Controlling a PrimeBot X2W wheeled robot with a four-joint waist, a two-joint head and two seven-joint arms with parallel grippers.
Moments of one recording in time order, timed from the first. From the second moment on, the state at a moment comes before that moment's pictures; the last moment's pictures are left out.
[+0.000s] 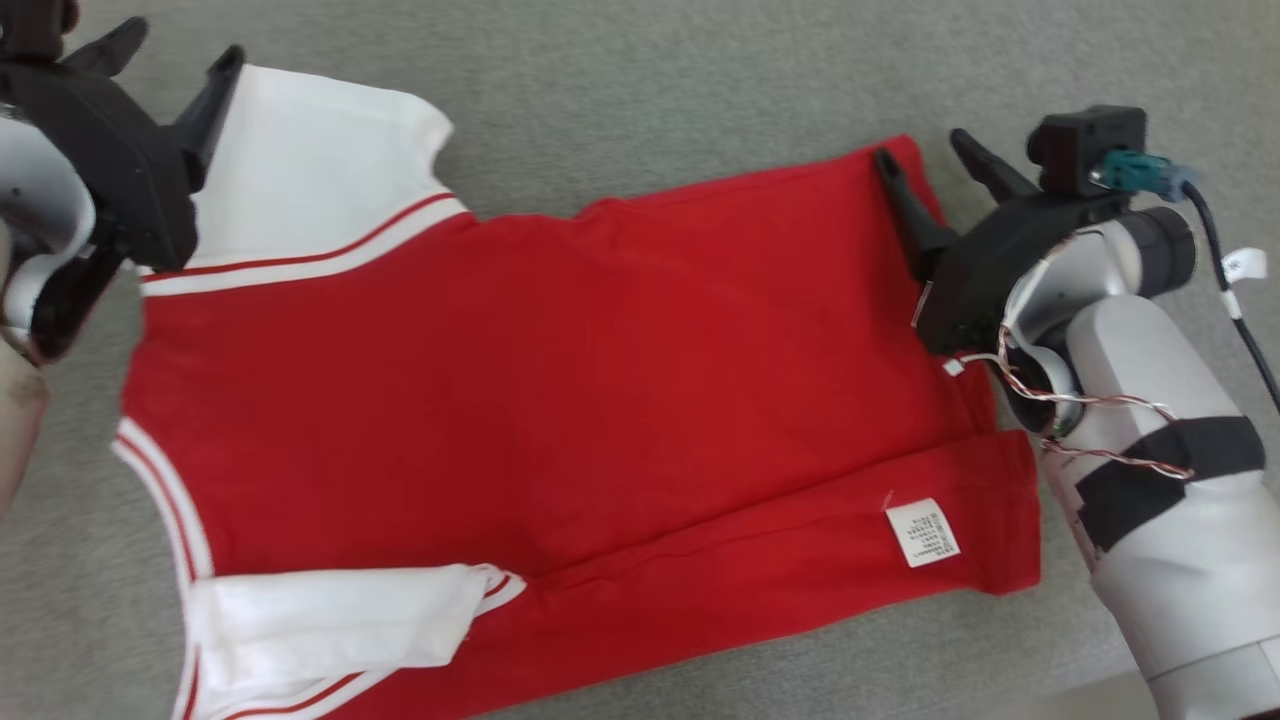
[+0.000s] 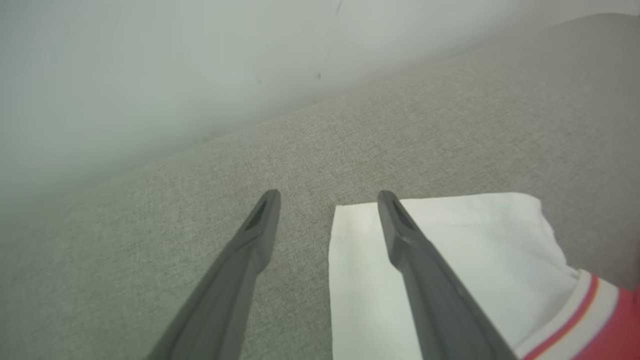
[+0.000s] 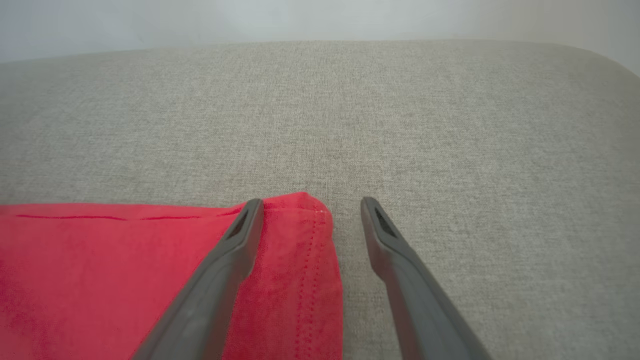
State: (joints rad) left arm -1.14 0.55 -0.63 0.64 -0.70 -0.13 0.19; right arm -0.87 -0.22 0.31 0.63 0.41 0.13 0.15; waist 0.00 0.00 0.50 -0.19
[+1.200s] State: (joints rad) left arm -1.20 0.57 -0.82 0.68 -0.98 -0.13 0.00; right arm -0.98 -0.24 0.47 0.82 0.58 0.13 0.01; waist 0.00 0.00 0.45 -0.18
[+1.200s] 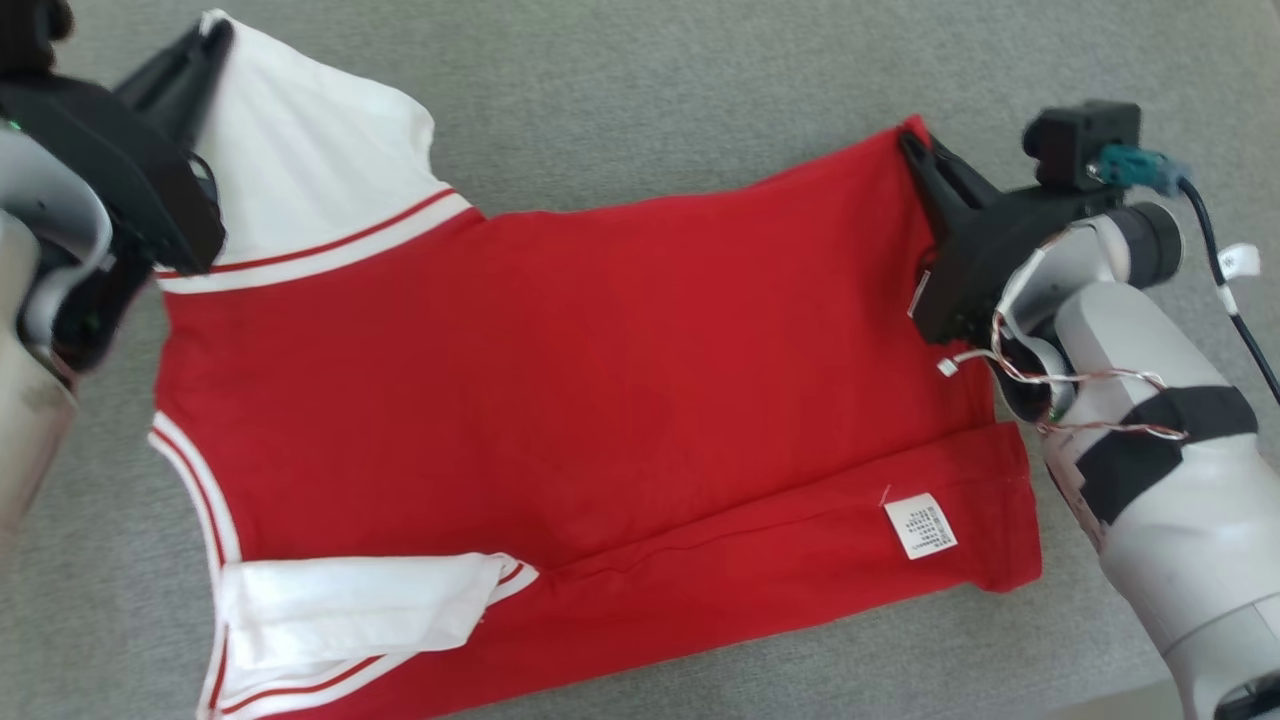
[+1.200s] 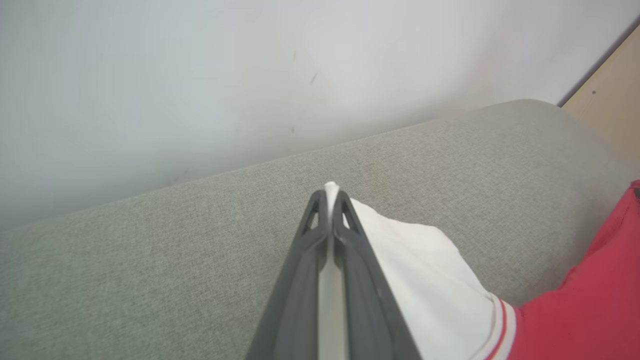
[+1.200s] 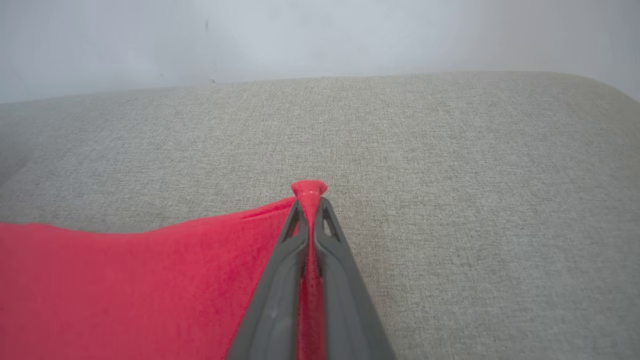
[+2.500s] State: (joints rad) left arm -0.21 0.58 -0.56 -0.11 -0.99 0.17 -0.26; right arm -0.36 -0.28 0.18 0.50 0.45 0.13 -0.26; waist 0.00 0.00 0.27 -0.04
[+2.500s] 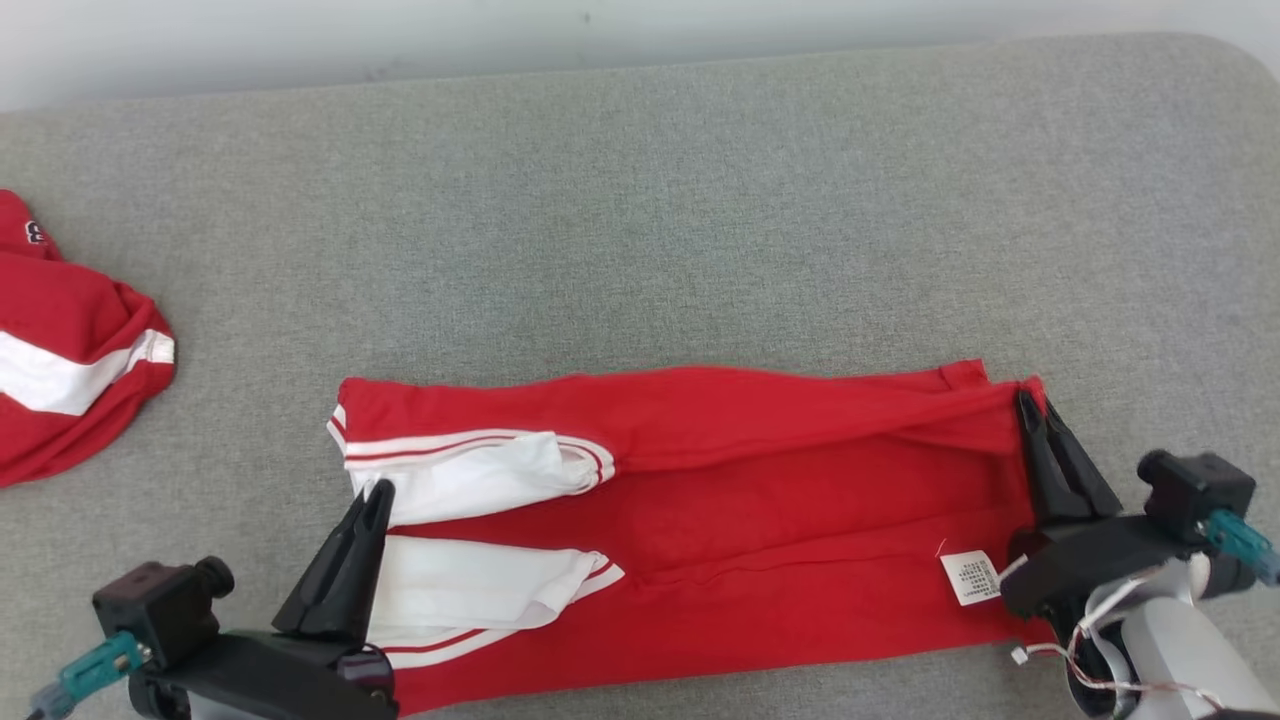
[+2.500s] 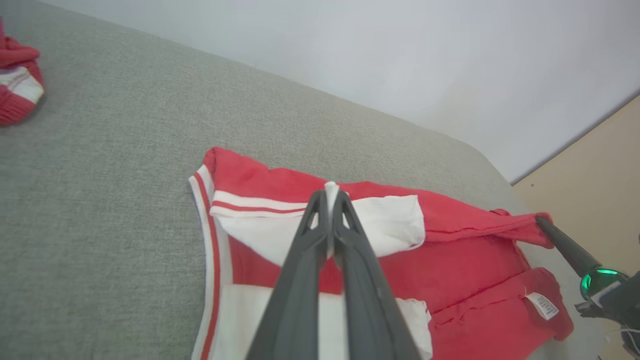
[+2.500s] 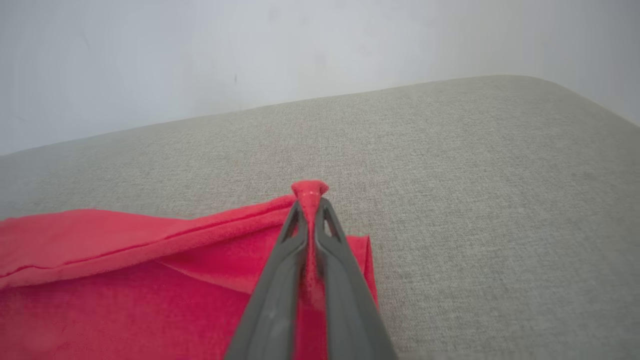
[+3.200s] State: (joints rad) left arm -0.06 0.21 0.01 -0.09 -0.38 0.01 -0.26; right arm -0.27 -0.25 0.07 0.46 0.51 0.13 -0.19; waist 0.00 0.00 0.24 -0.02
